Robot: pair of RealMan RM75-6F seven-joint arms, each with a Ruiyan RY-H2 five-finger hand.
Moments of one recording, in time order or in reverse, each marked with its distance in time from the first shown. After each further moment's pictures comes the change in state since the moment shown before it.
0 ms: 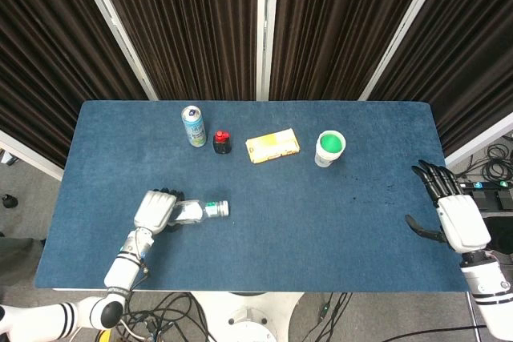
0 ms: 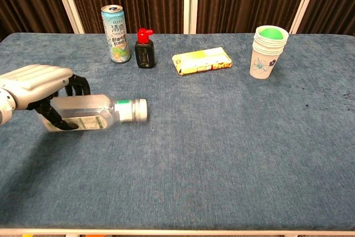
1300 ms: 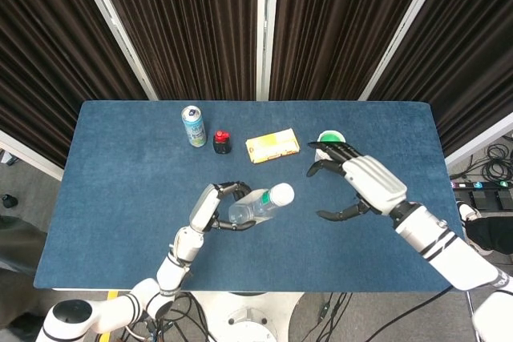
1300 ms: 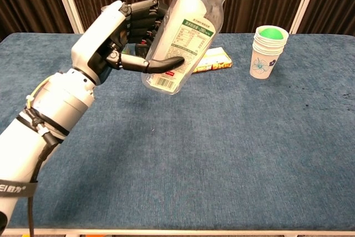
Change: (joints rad) left arm -0.123 -0.468 -0.076 0.568 0.550 0.410 -1.326; right arm 0.471 0.366 0.183 -0.476 0.192 -0.576 0.209
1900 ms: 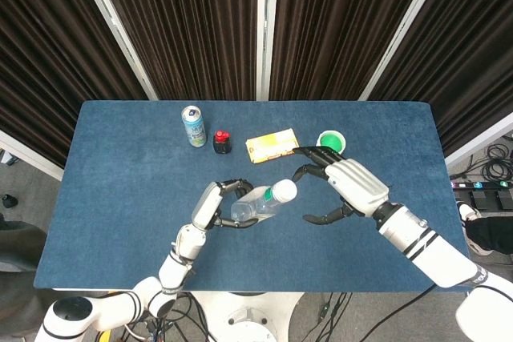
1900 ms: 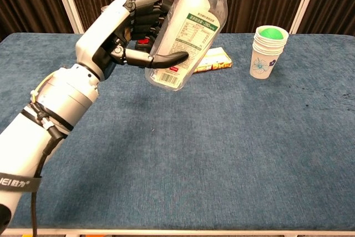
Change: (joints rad) left arm -0.023 0.010 -0.003 -0.035 -0.028 -0.014 0.022; right arm 0.040 -0.062 0.013 -0.015 0.064 -0.037 -0.091
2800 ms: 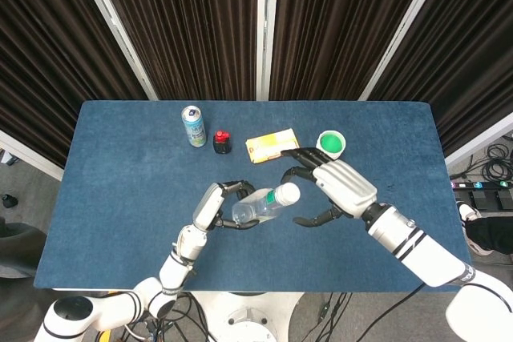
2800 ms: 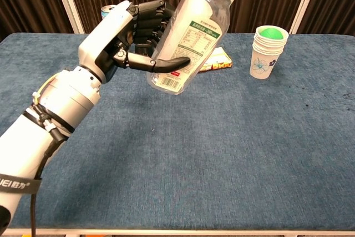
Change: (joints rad) left arm -0.005 0.001 0.012 -0.004 -0.015 -0.007 0.013; right arm 0.030 -0.035 0.015 -0.017 0.043 -0.012 -0.070
